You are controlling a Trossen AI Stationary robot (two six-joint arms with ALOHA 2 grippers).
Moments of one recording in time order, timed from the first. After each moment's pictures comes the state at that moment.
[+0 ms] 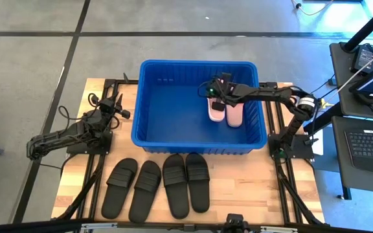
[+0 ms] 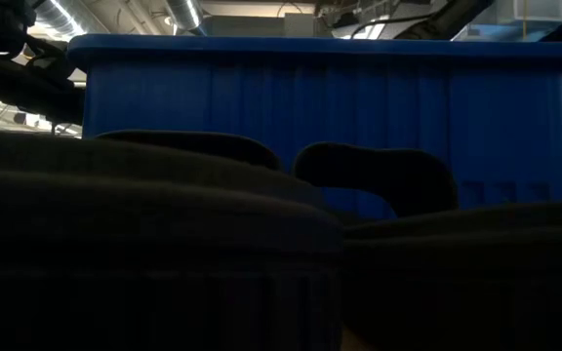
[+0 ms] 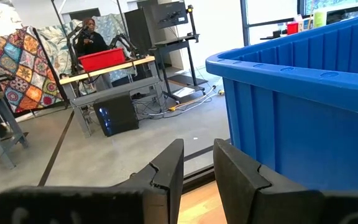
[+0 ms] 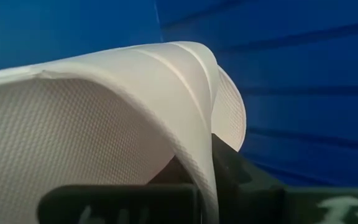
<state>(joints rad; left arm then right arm) 0.32 0.00 0.06 -0.11 -0.93 0.14 -0.48 1.74 1.12 -0.37 0.62 -0.52</state>
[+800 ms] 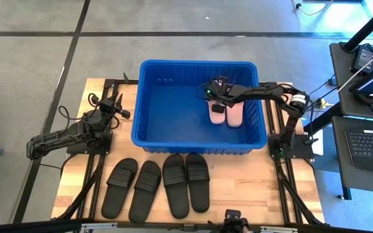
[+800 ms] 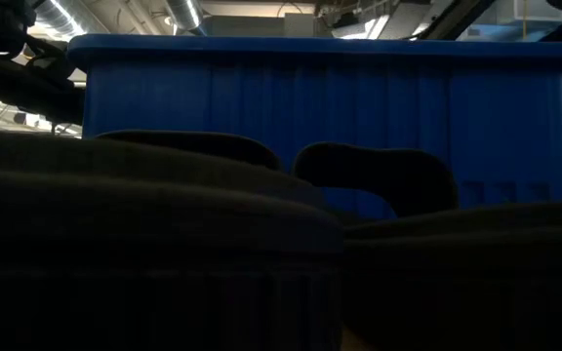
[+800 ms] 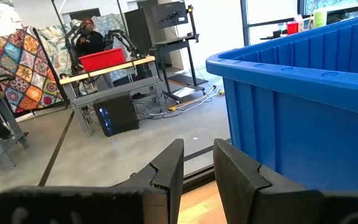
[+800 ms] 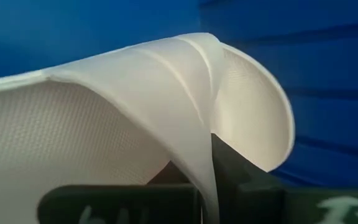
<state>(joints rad) 0.32 0.00 0.06 -0.11 -0.93 0.14 -0.51 1.84 1.12 -0.35 0.59 -0.53</state>
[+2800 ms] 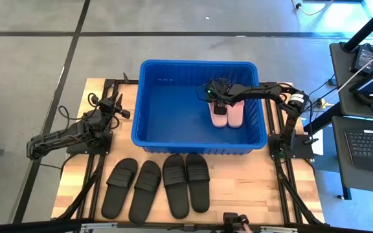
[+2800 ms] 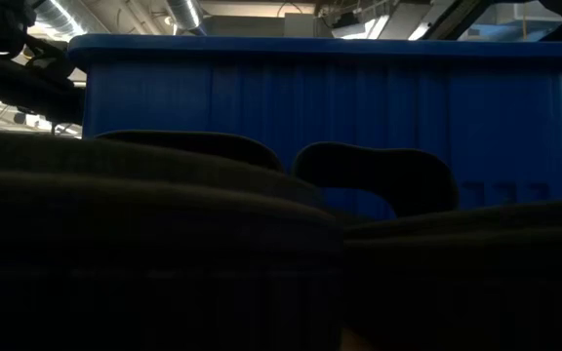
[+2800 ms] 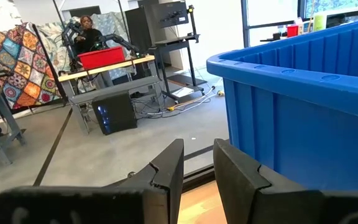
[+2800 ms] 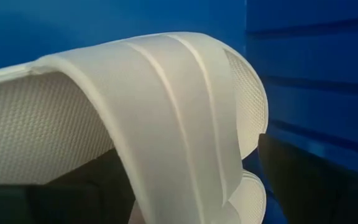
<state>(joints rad) 0.32 0.00 0.06 -0.11 -0.93 0.11 -0.52 1.86 1.12 -0.44 0.47 -0.55</state>
